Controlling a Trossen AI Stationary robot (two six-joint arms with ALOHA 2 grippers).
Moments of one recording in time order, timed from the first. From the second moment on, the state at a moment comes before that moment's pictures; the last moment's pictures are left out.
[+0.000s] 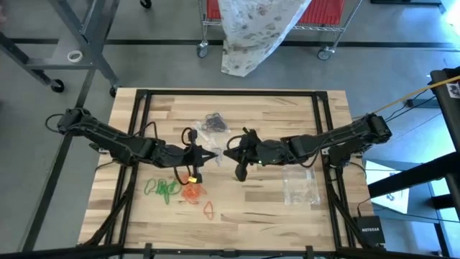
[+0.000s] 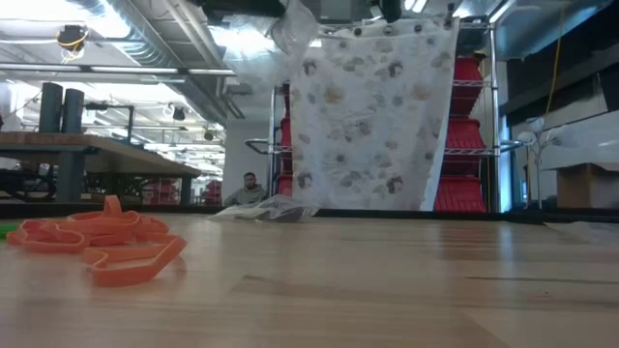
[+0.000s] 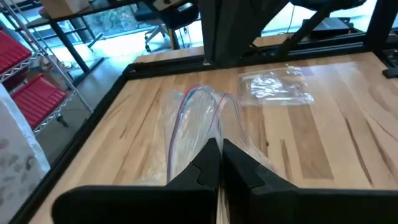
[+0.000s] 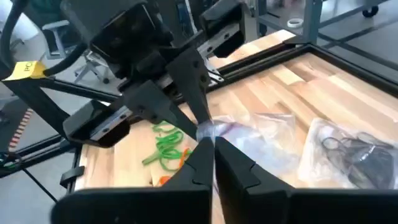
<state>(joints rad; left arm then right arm) -0.32 1.28 0.89 0.00 -0.55 0.04 0.25 1.53 1.24 -0.11 0.38 0.48</state>
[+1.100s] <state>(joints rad) -0.32 1.28 0.89 0.11 -0.55 -0.10 0.32 1.58 1.10 0.06 0.46 0.47</state>
